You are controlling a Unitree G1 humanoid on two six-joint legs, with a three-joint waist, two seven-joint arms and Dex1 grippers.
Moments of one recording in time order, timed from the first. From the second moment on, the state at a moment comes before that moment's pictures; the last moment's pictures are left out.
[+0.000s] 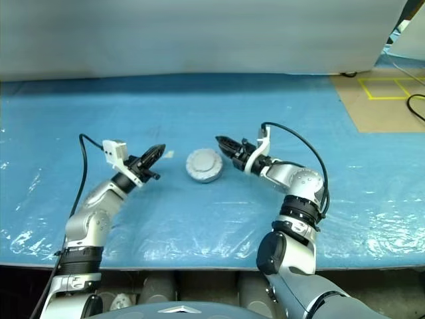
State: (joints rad) left arm -0.23 0.21 0.20 0.01 -0.55 0.35 -0.57; right arm -0.73 0.04 -0.71 0.29 0.80 1.34 0.29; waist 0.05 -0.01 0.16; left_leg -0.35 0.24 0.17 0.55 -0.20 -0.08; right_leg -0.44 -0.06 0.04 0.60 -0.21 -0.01
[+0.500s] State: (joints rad) left arm -0.27 0.24 0.07 -0.05 -0.50 0.31 -0.64; right arm -0.70 -0.01 -0.61 0.30 0.84 1.26 0.29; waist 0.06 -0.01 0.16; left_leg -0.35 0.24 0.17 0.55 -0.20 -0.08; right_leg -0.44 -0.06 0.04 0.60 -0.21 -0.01
